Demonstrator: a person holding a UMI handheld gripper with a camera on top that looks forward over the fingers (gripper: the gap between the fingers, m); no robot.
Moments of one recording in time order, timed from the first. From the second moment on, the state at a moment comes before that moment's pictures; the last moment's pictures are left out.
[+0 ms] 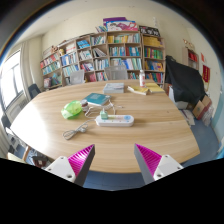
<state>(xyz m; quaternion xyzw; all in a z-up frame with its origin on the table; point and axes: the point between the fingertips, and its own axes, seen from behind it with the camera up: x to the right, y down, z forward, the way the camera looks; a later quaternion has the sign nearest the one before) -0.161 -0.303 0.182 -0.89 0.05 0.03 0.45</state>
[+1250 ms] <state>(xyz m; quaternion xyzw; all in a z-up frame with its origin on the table) -0.175 0.081 0.201 -0.79 -0.01 -0.06 0.60</state>
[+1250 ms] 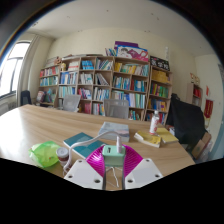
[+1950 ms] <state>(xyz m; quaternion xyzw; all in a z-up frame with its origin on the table) -0.005 -0.073 -0.021 -0.96 0.12 -0.05 0.24</state>
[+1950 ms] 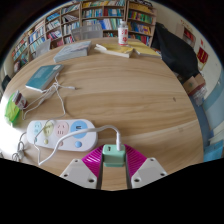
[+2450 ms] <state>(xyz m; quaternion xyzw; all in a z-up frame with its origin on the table) -0.029 -0.123 0.073 -0.94 0.12 -0.04 0.31</state>
